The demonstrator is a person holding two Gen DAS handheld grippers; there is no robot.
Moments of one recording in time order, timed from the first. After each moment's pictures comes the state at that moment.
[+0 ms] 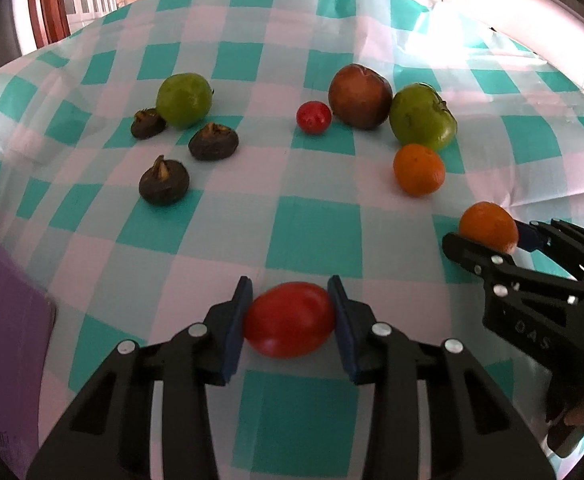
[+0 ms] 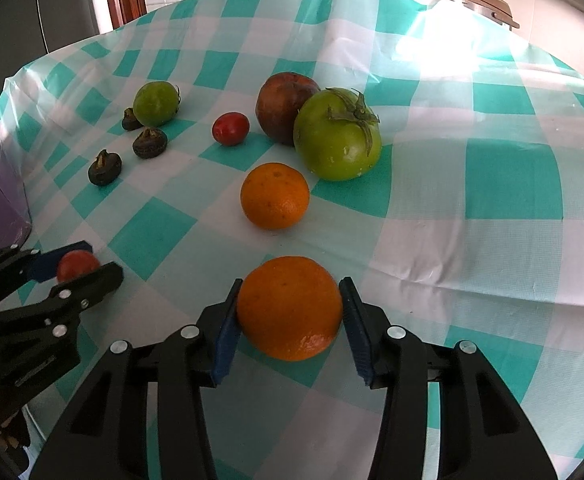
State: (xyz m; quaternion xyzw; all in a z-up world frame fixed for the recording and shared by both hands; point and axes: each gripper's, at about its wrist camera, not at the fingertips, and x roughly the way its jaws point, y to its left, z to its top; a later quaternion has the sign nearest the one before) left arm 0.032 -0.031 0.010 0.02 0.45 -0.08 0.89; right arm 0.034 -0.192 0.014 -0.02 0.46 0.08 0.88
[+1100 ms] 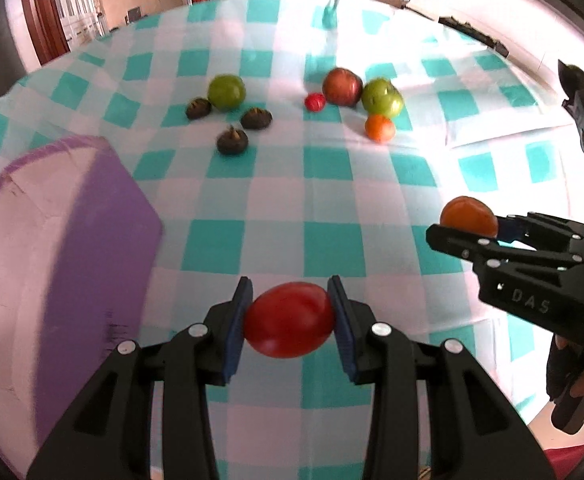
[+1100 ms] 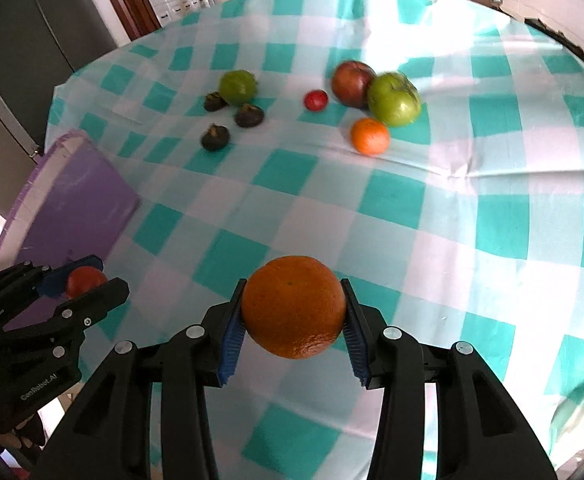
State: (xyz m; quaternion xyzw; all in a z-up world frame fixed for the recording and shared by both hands) left arm -0.080 0.038 0.096 0.07 0.48 -0.11 0.87; right arm -0.071 -0.129 0.089 0.06 0.50 0.12 0.86
